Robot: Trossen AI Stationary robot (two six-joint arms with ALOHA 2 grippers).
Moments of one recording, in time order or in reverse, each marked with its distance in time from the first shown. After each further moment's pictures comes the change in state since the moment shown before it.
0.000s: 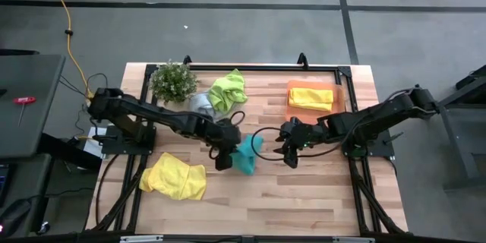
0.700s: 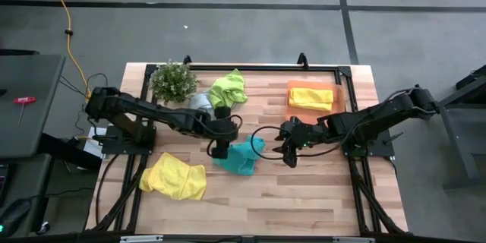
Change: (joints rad) left arm 0.031 -0.043 -0.014 -0.058 -0.297 0.365; right arm 0.000 0.001 0.000 0.015 0.032 0.004
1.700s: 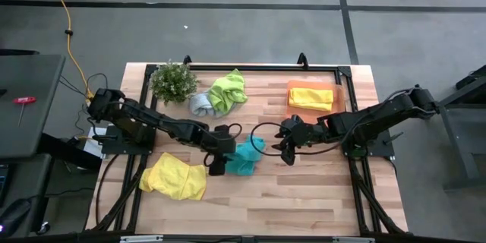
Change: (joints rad) left arm -0.071 0.037 -0.148 0.219 0.273 -0.268; right arm -0.002 0.000 0.000 0.005 0.052 0.046
